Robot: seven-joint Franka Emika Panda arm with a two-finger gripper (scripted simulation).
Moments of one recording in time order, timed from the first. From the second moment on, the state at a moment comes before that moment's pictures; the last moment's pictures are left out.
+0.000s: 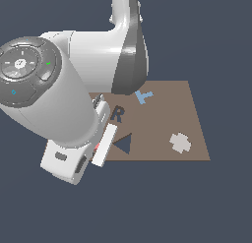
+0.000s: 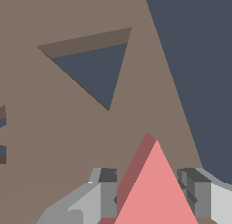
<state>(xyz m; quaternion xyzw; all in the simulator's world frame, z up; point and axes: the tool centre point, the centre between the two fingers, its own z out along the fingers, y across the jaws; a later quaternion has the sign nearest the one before) 0.109 -0.092 0.035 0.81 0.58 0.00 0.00</state>
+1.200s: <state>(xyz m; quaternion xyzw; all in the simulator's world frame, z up) 0.108 -0.017 0.039 0.43 0.90 0.00 0.00</state>
